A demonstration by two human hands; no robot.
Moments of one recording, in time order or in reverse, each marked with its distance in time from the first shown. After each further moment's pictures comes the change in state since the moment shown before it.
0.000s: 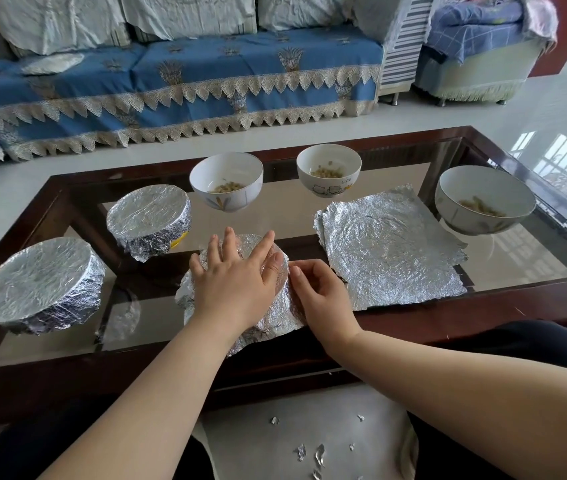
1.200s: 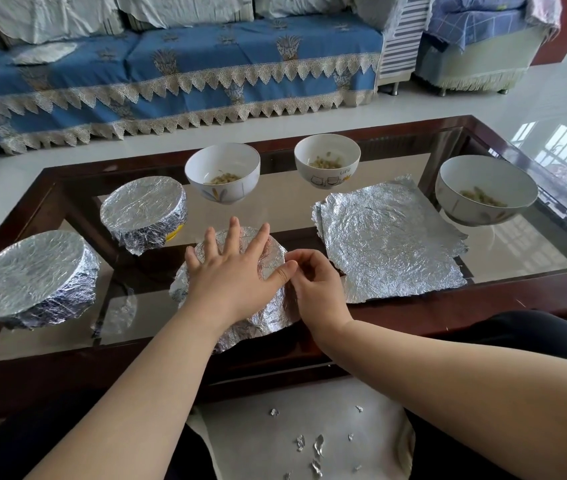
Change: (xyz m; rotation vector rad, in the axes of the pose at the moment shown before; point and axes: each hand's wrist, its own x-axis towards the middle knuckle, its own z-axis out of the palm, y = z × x) left_hand 0.002 -0.002 -0.006 -0.004 -0.139 0.023; right_hand 0.004 -0.002 0.012 0.015 0.118 0.060
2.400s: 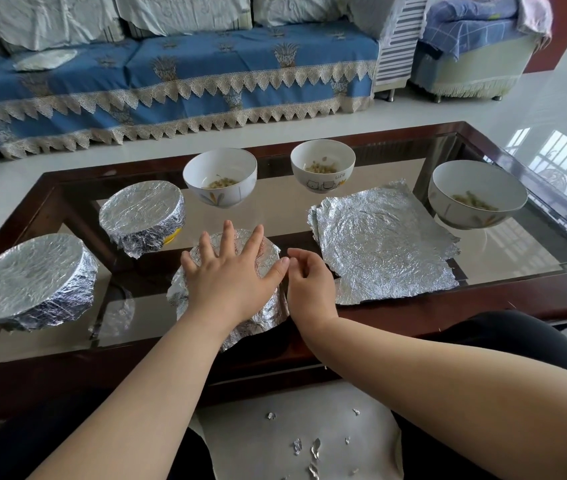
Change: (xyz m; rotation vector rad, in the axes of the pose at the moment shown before) left_hand 0.001 0.005 0.008 0.008 0.113 -0.057; right_hand 0.000 -0.011 0.007 -0.239 0.116 0.083
